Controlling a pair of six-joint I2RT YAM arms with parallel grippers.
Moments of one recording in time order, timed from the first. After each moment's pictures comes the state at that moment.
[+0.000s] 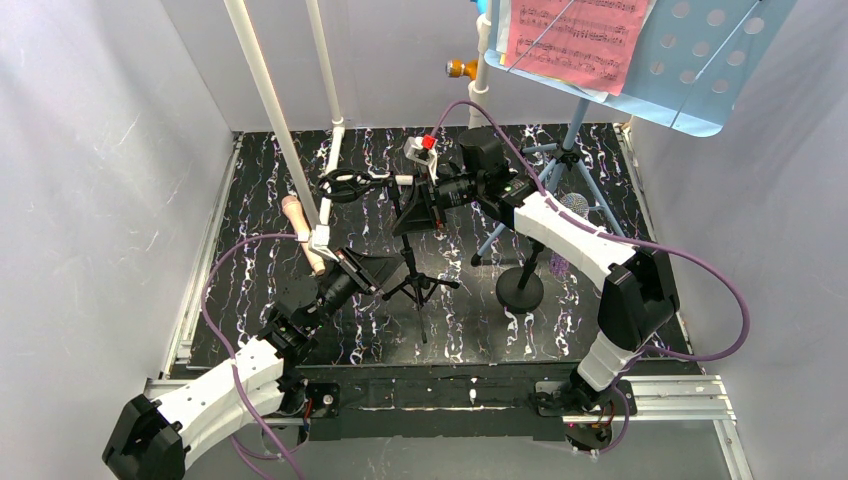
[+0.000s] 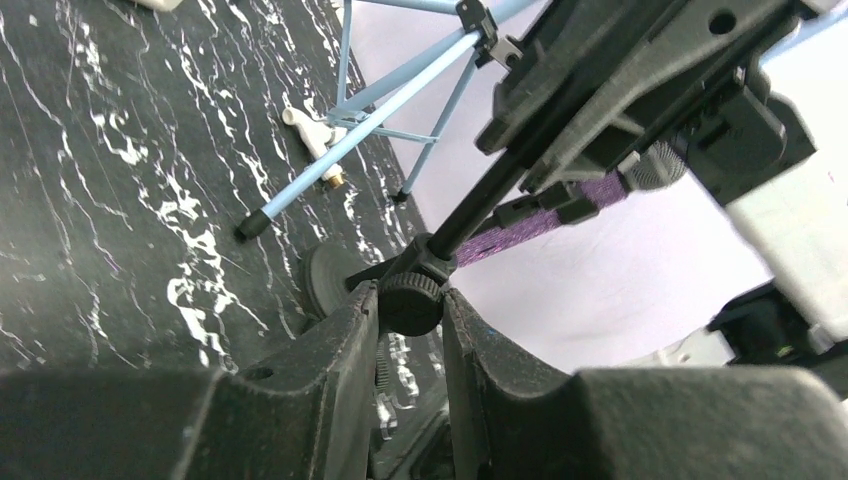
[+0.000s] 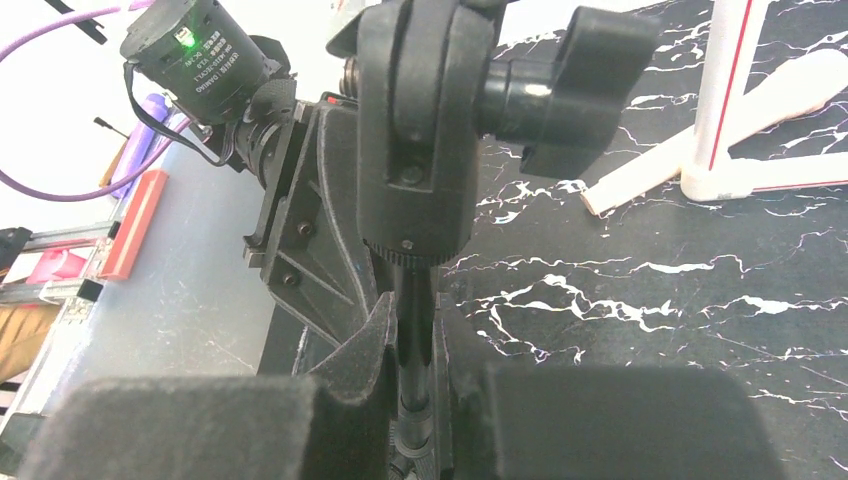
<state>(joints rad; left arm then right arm) -0.67 0.73 0.26 0.54 0.05 -0.96 0.69 1.67 1.44 -0.09 -1.12 0.07</state>
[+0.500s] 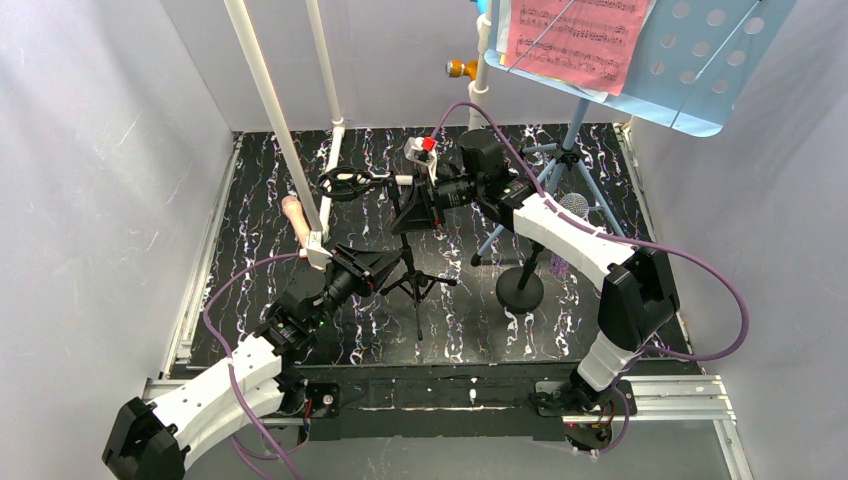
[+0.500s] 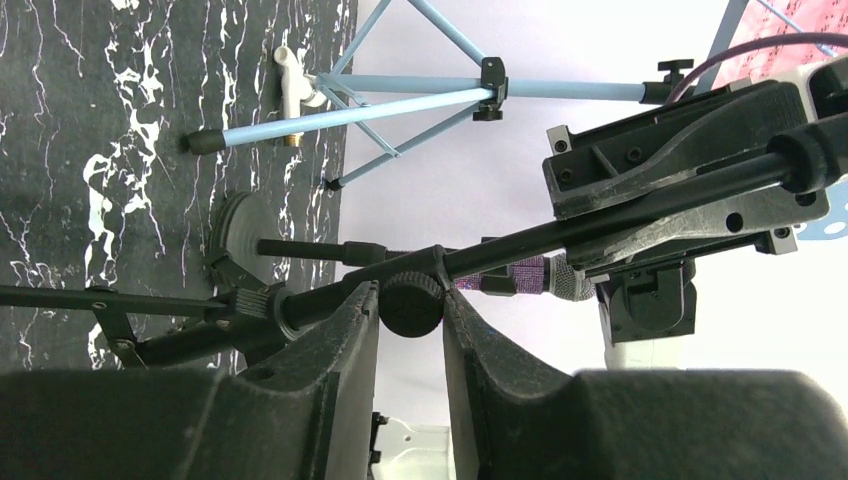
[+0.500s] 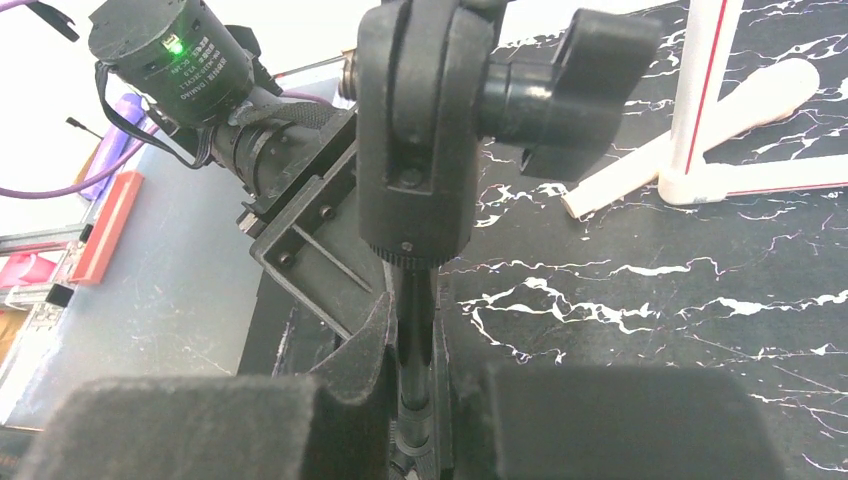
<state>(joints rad) -0.67 0.72 0.32 0.31 -0.05 -1.51 0.69 1.67 1.42 -0.05 -1.09 0.06</state>
